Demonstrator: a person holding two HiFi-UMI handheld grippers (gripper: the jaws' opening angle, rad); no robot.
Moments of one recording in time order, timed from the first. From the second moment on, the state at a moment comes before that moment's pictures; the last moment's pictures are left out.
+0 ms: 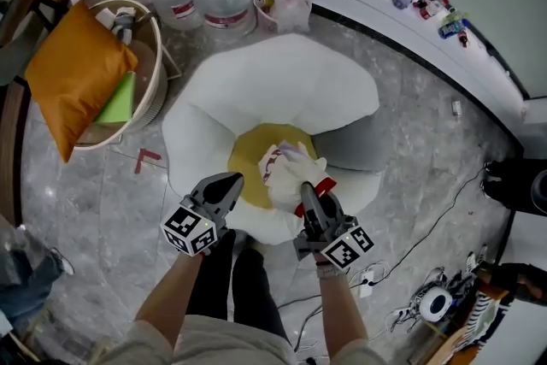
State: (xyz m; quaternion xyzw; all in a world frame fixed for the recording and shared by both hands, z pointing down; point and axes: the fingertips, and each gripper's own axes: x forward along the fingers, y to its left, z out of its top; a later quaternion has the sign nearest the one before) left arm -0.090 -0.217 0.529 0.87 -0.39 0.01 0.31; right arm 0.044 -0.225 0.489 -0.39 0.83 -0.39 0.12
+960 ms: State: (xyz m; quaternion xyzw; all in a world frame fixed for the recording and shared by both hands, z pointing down) left arm -0.048 -0.253 0.678 0.87 -0.34 0.05 0.35; right arm 0.050 -0.253 0.666 -0.43 0.76 -0.47 0.16
